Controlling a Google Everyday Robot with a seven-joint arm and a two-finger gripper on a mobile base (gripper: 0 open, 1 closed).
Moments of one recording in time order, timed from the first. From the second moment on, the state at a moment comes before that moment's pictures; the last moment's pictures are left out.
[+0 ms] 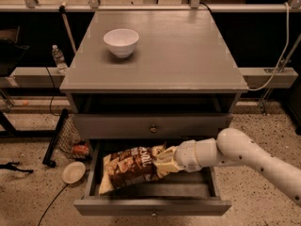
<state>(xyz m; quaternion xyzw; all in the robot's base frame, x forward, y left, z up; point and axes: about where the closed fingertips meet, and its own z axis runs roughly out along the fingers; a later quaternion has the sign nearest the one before) 0.493 -0.033 0.593 -0.53 0.69 0.34 0.36</state>
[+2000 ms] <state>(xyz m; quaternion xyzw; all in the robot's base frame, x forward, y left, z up) 0.507 -0.040 0.739 -0.60 0.62 0.23 0.45</state>
